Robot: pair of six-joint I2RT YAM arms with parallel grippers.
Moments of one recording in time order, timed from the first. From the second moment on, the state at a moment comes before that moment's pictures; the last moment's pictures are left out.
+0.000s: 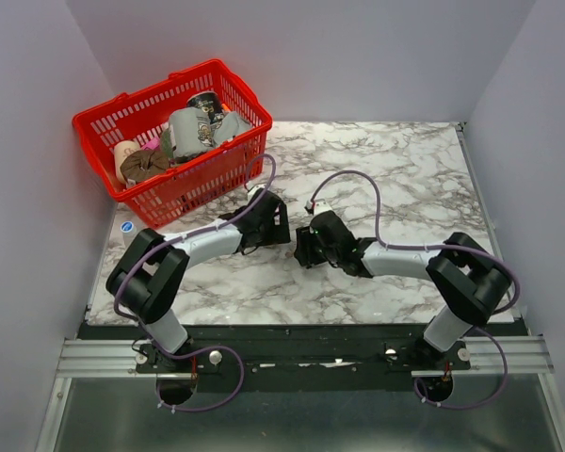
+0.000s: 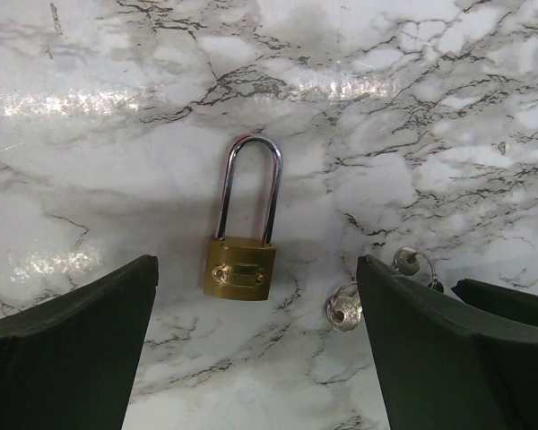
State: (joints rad) left arm -0.64 1.66 0.93 -0.18 -0.16 -0.65; right arm 0.82 1.64 0.77 0.16 0.12 0.42
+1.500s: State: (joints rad) left arm -0.64 1.06 0.77 0.30 0.75 -0.38; right arm 0.72 1.01 0.94 -0.18 -0.44 0.31
